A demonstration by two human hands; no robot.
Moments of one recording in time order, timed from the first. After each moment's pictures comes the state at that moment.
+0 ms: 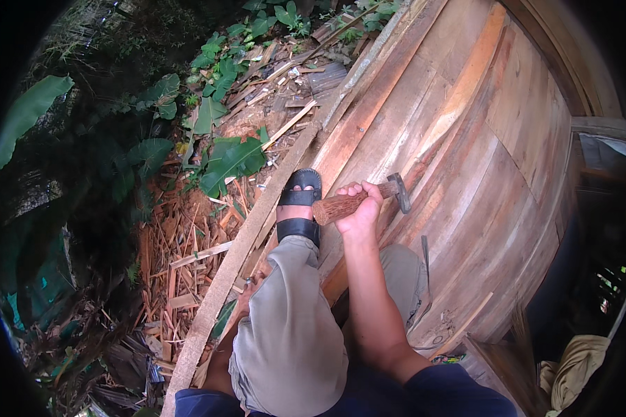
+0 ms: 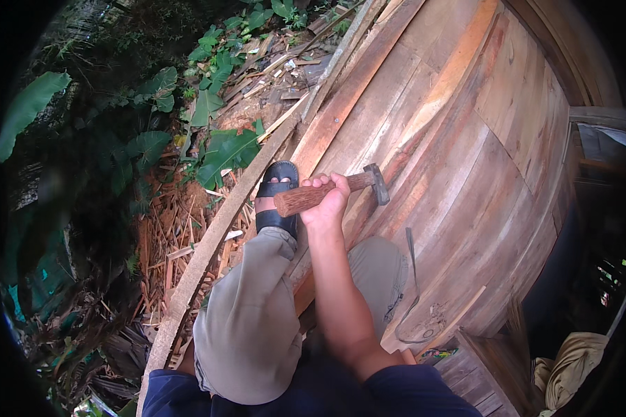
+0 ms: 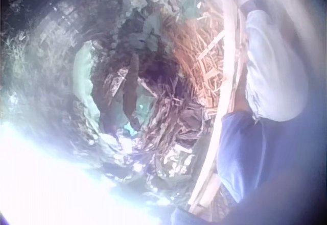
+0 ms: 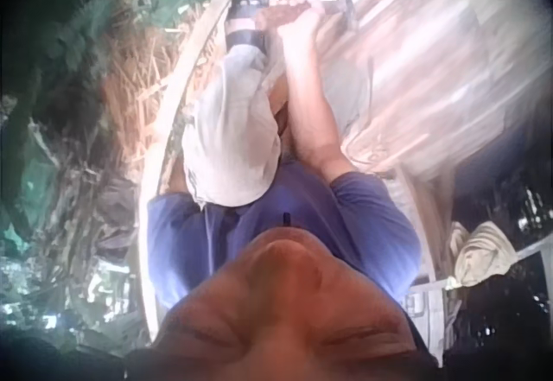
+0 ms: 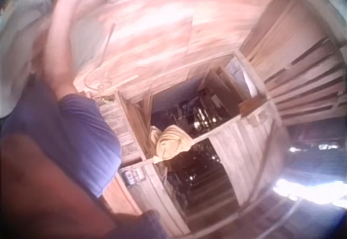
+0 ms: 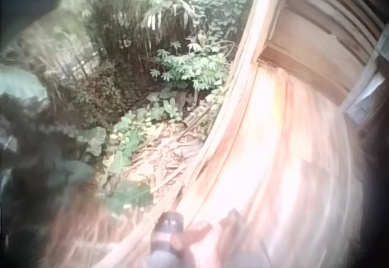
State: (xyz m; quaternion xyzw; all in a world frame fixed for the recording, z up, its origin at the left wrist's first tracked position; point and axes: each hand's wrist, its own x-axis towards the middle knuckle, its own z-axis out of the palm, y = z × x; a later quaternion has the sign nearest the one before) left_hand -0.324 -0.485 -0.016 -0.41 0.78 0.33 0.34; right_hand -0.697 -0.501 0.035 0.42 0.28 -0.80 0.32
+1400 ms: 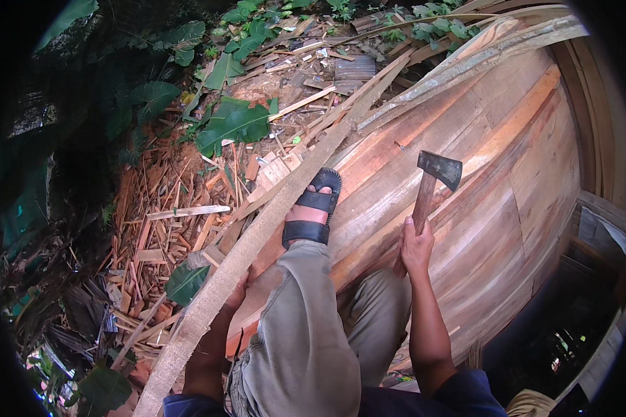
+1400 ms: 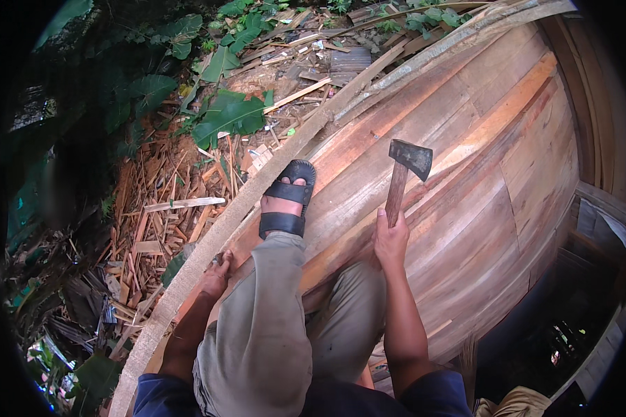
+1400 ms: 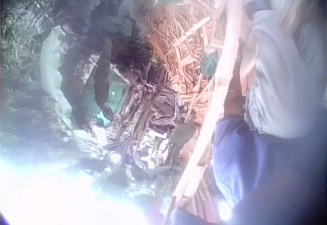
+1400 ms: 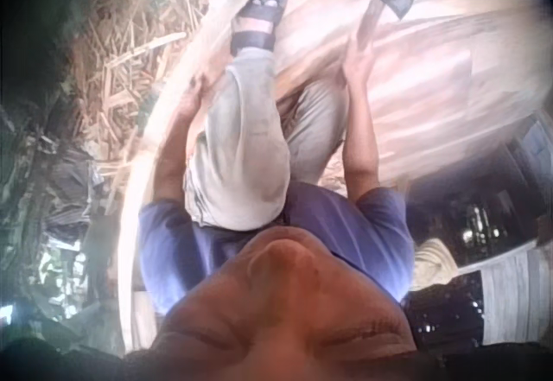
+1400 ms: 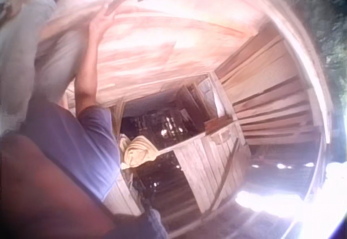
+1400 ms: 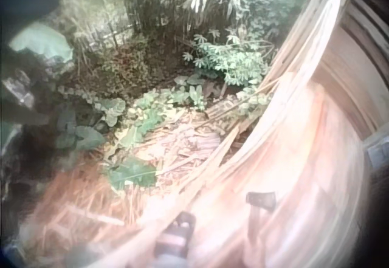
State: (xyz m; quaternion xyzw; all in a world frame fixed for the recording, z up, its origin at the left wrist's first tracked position) left_hand -0.299 -0.471 -0.047 -0.53 0.61 0.53 0.25; right_hand -0.763 -0.395 0.011 -0.12 0.86 -0.36 0.35
